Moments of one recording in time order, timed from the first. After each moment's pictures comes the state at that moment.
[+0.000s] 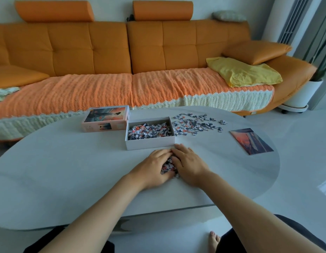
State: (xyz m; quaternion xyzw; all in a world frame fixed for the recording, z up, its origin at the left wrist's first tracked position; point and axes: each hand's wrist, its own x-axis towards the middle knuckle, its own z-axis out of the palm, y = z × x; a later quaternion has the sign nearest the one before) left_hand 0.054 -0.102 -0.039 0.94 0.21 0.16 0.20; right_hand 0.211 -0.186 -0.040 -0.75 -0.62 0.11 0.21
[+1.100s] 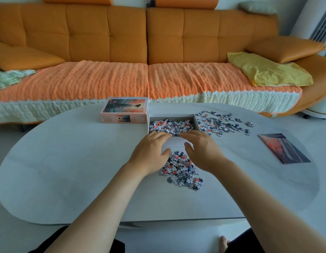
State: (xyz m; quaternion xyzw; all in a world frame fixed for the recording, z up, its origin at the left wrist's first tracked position) left_hand 0.012 -0.045 -0.020 0.92 0.31 0.22 0.13; right_hand 0.194 -0.128 -0.016 -0.68 -0.68 -0.04 0.25
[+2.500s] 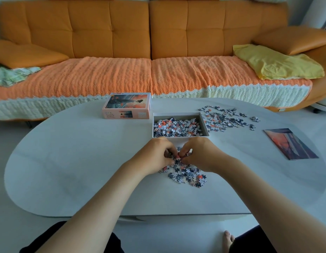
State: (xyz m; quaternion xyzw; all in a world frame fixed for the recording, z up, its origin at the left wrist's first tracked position) left_hand 0.010 -0.066 -0.005 0.89 0.33 0.12 0.28; right_hand 0.178 -0.139 0.002 -0.74 -0.62 0.21 0.15
